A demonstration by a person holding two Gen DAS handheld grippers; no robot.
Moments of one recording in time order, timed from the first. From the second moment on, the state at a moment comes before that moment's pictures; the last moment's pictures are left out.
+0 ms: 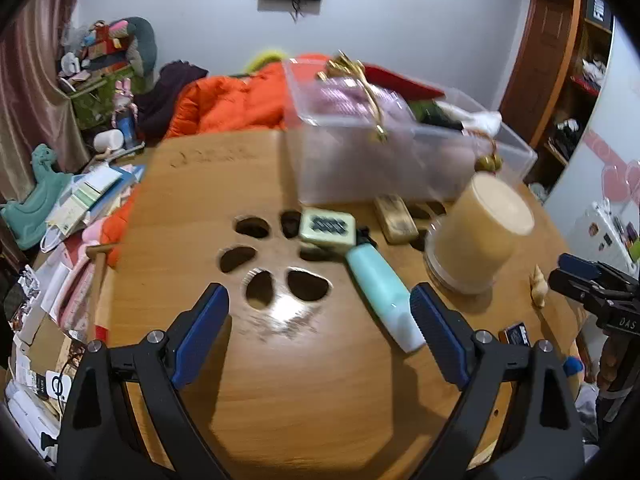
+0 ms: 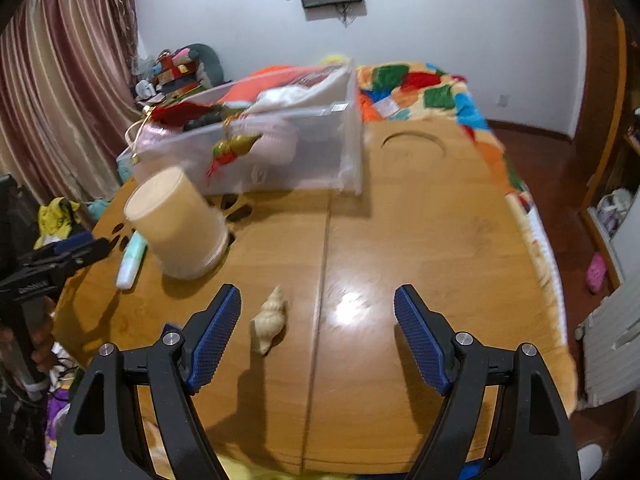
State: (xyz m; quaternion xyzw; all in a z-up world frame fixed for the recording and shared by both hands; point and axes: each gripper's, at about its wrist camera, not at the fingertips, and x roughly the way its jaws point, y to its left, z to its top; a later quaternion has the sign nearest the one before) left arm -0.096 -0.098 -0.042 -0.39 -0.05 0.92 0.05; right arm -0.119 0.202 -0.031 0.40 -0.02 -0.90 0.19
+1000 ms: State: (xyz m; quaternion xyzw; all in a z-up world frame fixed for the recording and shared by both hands) left arm -0.104 -0.050 -0.048 -0.39 0.02 0.92 0.02; right arm -0.116 0.199 -0.043 0.38 -0.01 -0.90 0.19
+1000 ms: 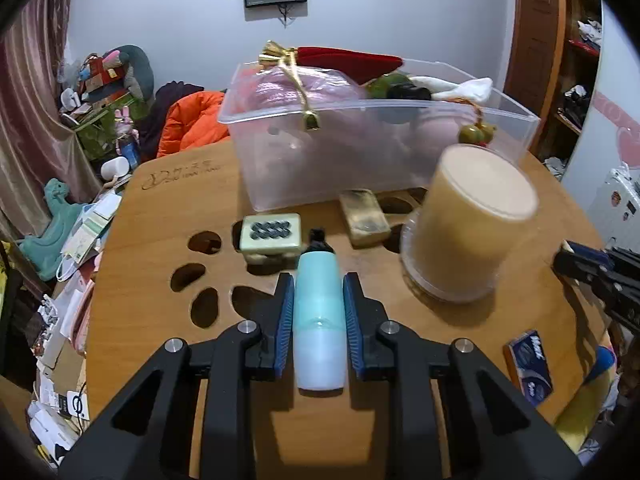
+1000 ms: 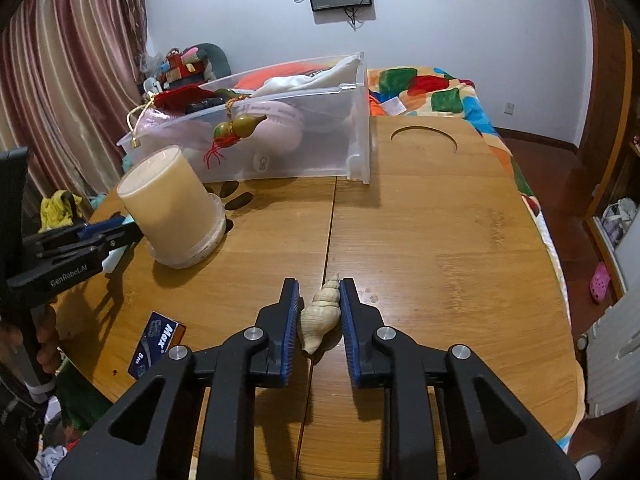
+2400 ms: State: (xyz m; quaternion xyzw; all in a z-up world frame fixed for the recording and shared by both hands) left arm -0.136 -0.061 0.043 -0.29 -0.04 0.96 0.03; right arm -0.168 0.191 0.047 0.29 0.00 -0.92 0.25
